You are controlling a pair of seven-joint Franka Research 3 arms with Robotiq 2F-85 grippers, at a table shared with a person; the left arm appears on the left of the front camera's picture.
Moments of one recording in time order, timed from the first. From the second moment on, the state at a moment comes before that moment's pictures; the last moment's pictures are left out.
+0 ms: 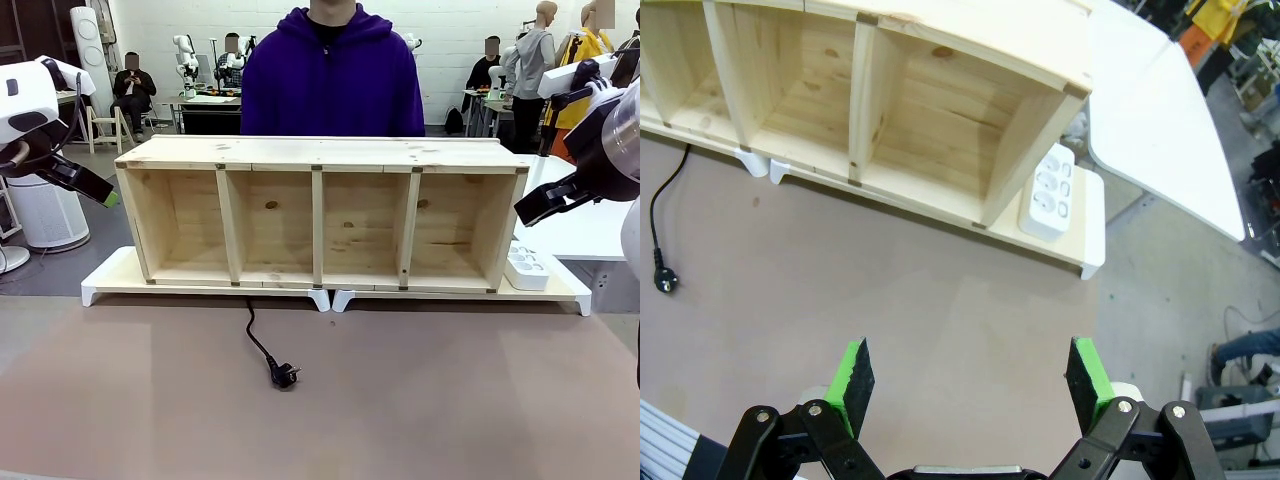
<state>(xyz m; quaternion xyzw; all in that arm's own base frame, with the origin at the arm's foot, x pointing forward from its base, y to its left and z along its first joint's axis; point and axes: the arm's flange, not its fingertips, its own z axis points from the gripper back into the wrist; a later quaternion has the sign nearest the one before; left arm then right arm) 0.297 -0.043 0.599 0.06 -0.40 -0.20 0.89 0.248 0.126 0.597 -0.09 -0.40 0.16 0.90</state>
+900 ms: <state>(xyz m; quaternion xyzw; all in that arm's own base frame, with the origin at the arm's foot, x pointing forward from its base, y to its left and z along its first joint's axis) 0.297 -0.043 0.599 0.06 -0.40 -0.20 0.89 0.284 0.209 0.587 -0.06 -0.36 0.26 0.89</state>
